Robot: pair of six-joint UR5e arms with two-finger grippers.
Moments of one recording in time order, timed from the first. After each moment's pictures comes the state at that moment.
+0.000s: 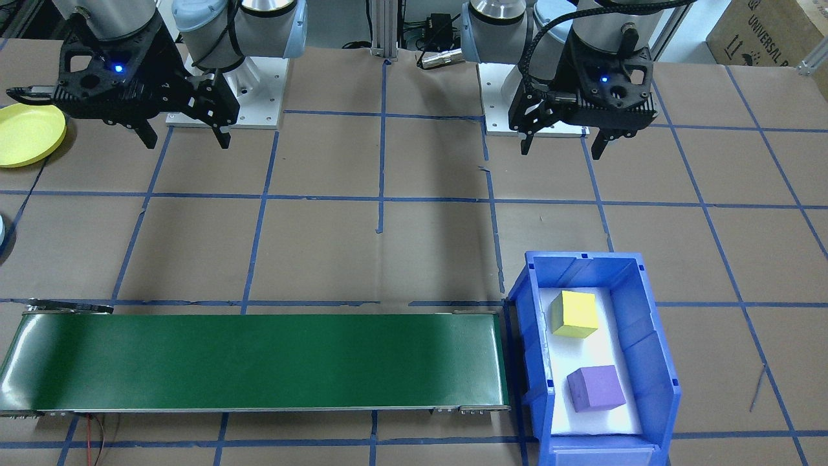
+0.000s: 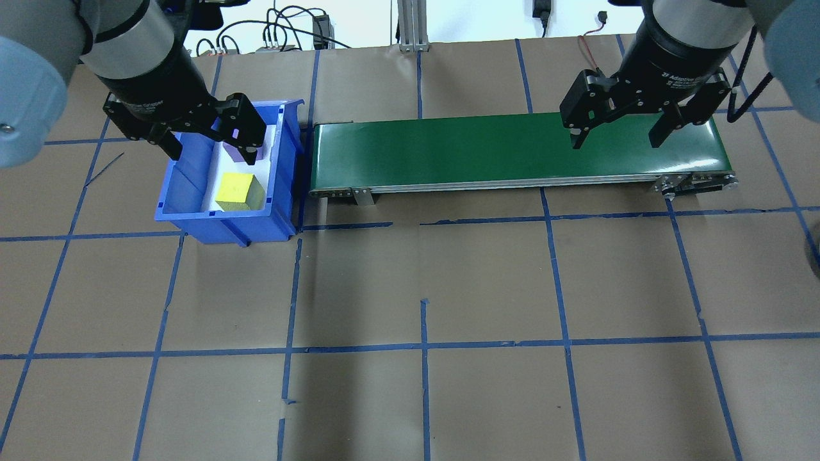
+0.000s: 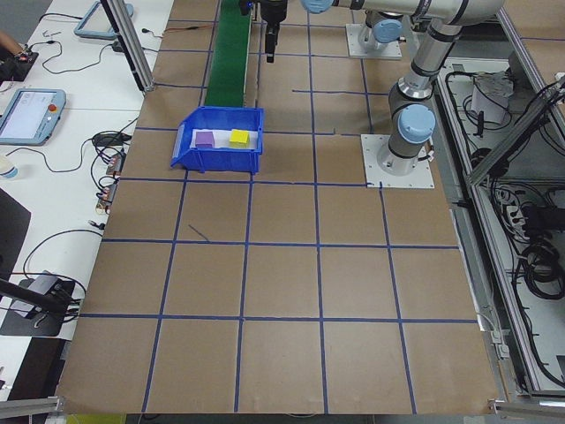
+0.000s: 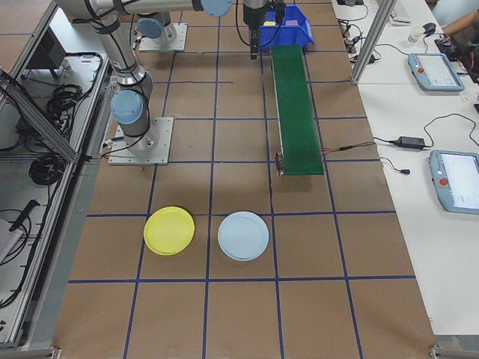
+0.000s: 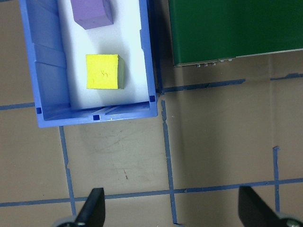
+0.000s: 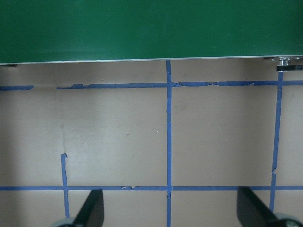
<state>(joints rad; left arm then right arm) -1.61 -1.54 -1.55 -1.60 1.62 0.06 1.56 -1.62 1.56 -1.53 -1.53 0.00</state>
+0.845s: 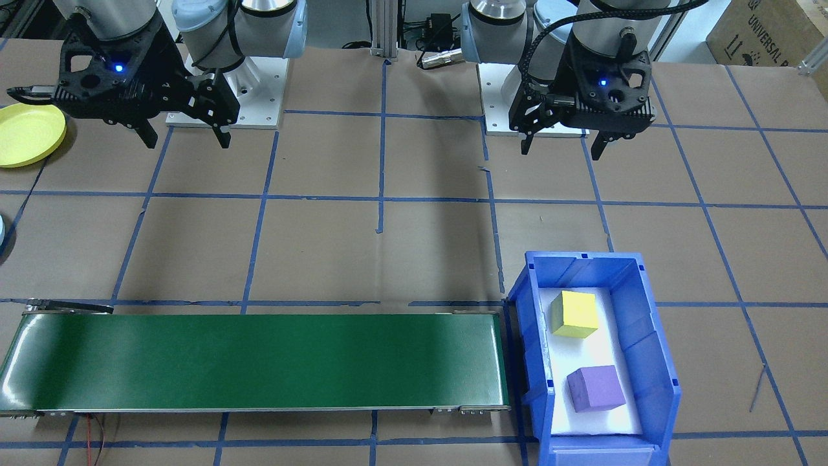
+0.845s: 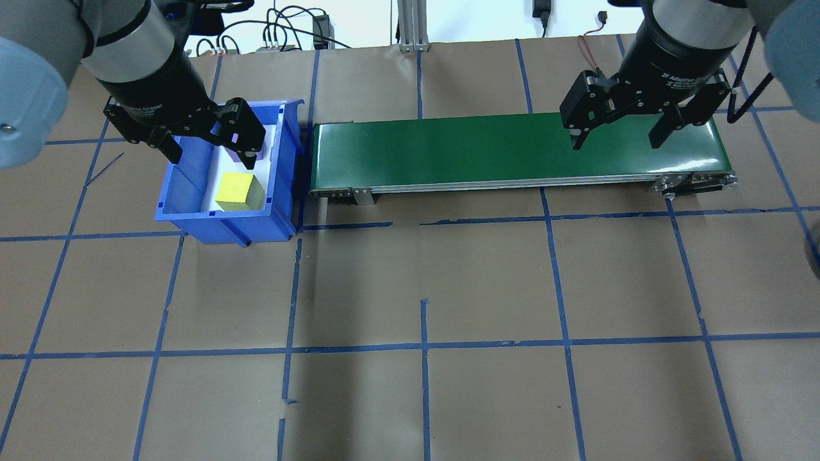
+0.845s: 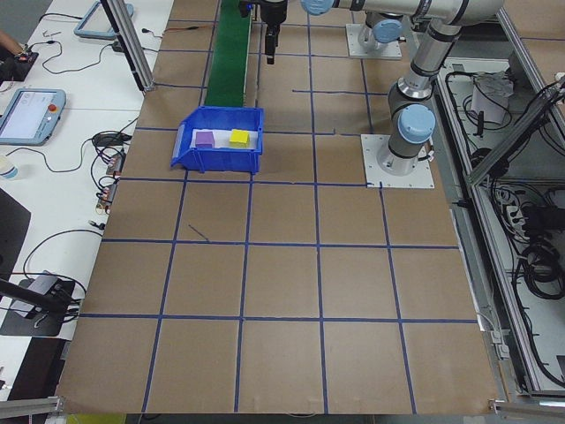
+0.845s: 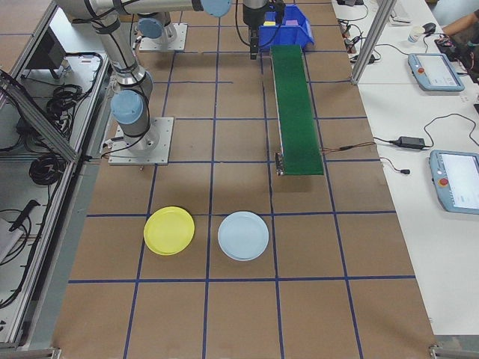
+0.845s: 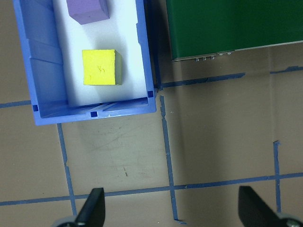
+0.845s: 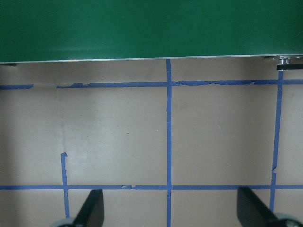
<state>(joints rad) -1.60 -1.54 -1.55 -1.60 1.62 0.08 1.56 -1.62 1.56 -1.53 -1.53 0.00</state>
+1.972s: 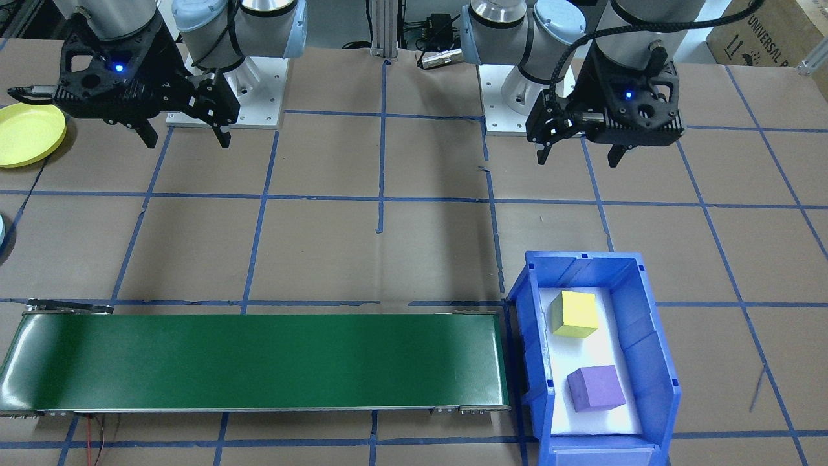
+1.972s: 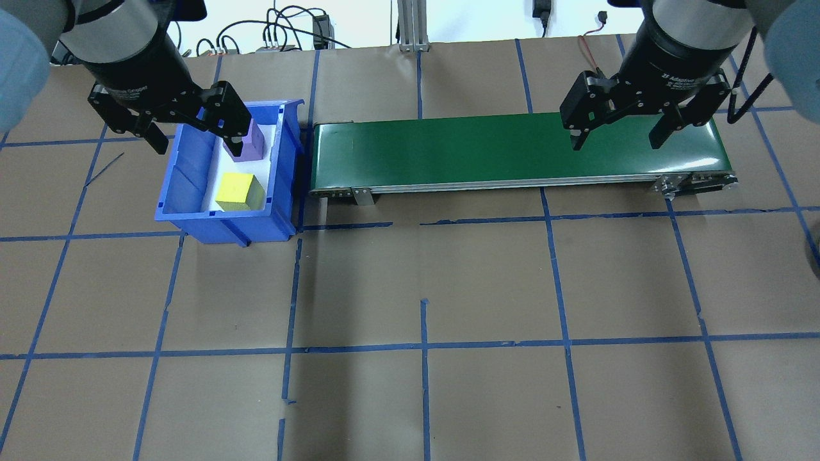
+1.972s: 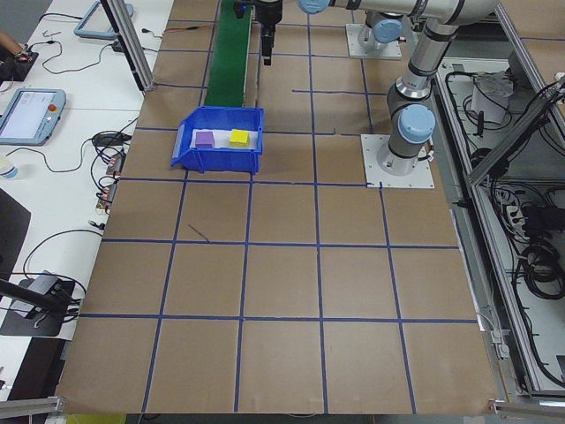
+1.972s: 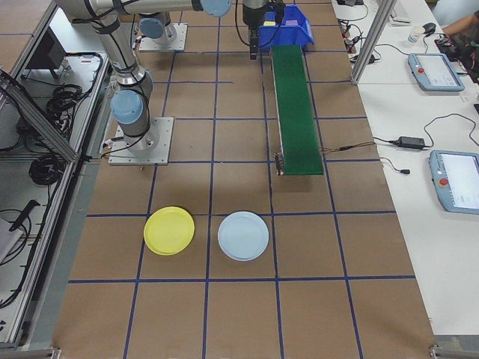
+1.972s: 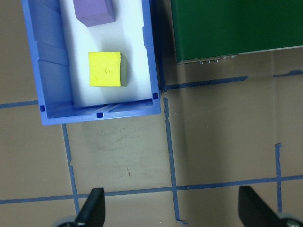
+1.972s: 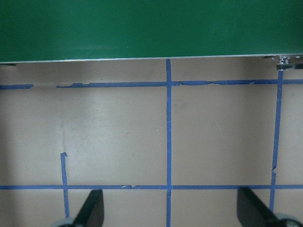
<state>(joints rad) -1.56 -1.61 -1.49 -1.61 1.61 0.05 1.56 -1.62 1.56 -1.53 -1.53 0.00</state>
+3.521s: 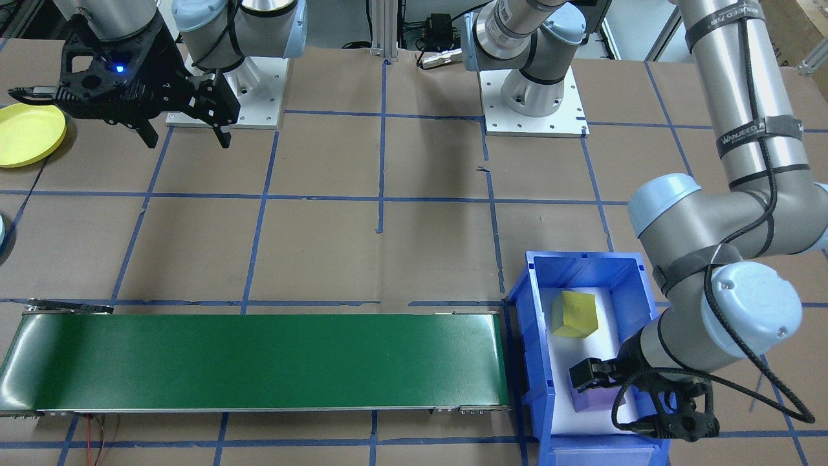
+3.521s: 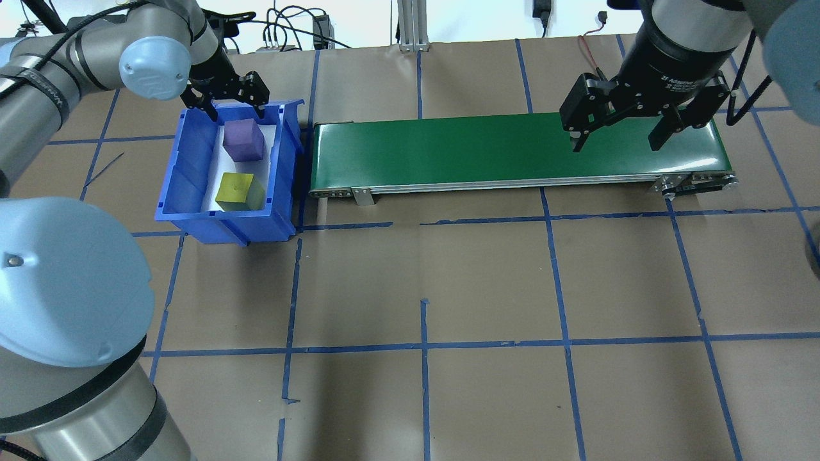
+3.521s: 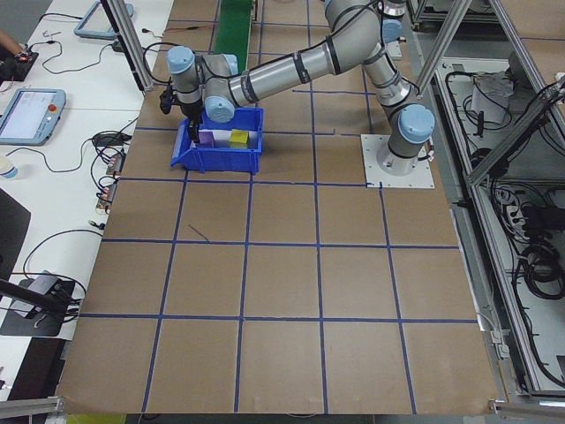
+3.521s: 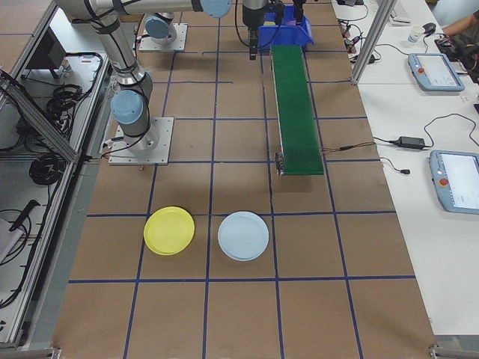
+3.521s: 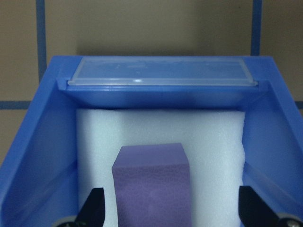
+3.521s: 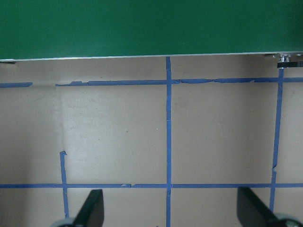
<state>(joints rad) -1.44 -2.23 -1.30 -1.15 1.57 0.12 1.56 -1.62 1.57 -1.53 -1.53 0.00</state>
